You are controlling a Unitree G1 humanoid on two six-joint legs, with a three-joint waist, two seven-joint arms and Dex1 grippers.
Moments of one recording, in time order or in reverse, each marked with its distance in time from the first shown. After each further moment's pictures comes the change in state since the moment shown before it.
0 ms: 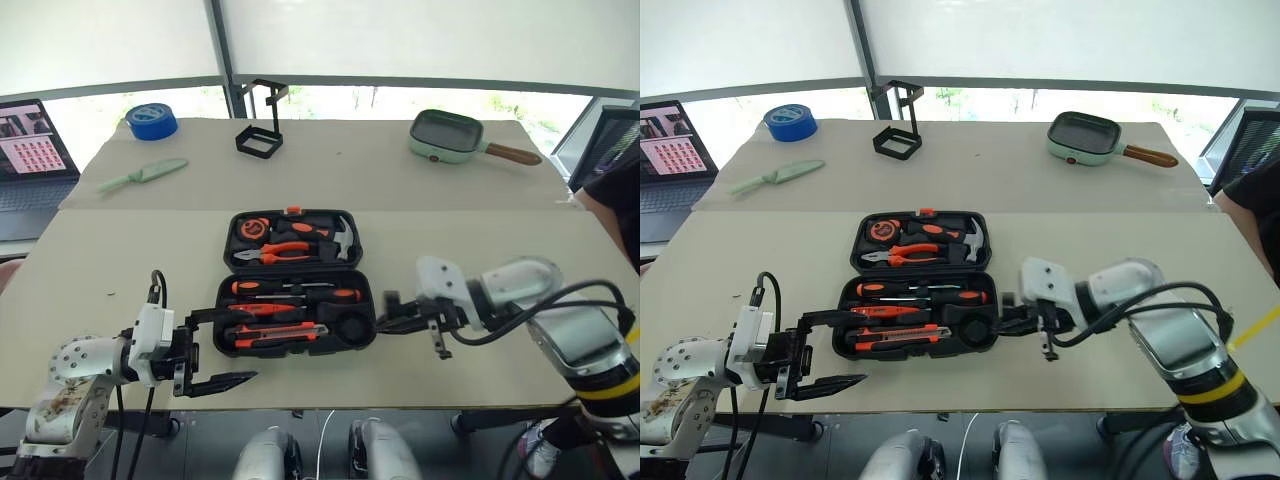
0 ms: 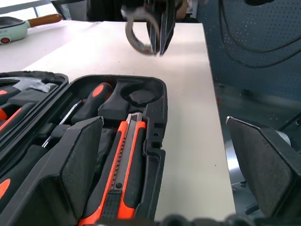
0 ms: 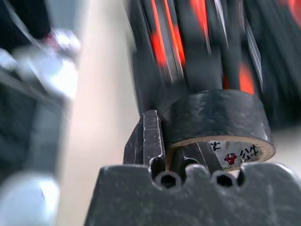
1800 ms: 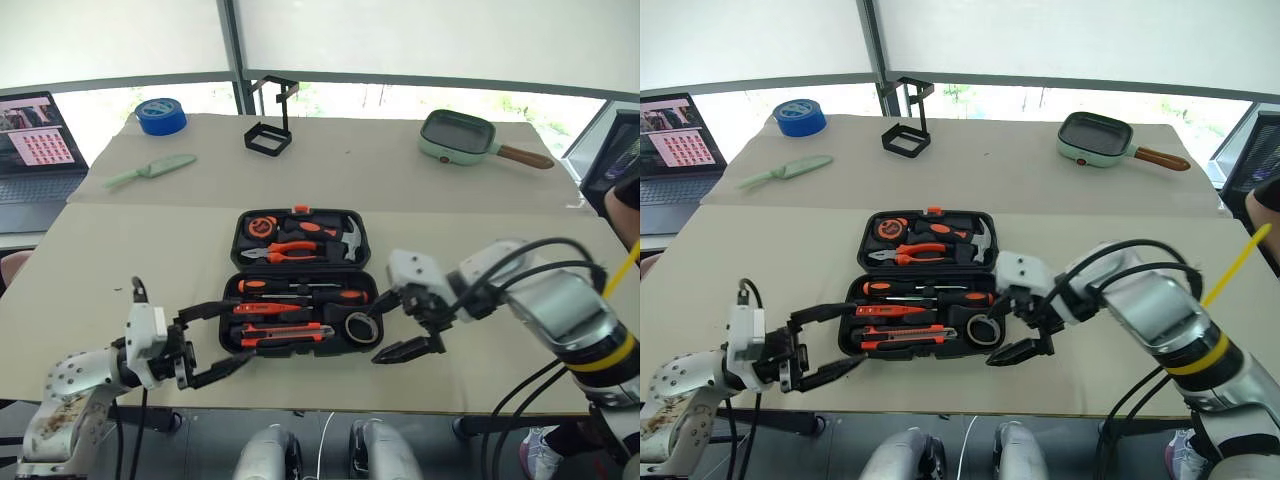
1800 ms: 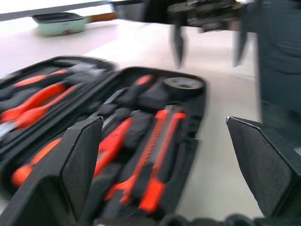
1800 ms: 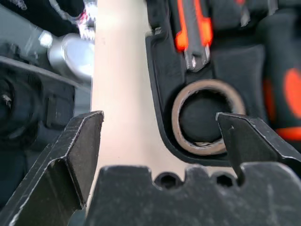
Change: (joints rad) left arm 0.079 -0.048 0.098 -0.009 -0.016 0.055 0.241; right arm -0.086 -0.108 0.041 0.052 0.022 0.184 0.059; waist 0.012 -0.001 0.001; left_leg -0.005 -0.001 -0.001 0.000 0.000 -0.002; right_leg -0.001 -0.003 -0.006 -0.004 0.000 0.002
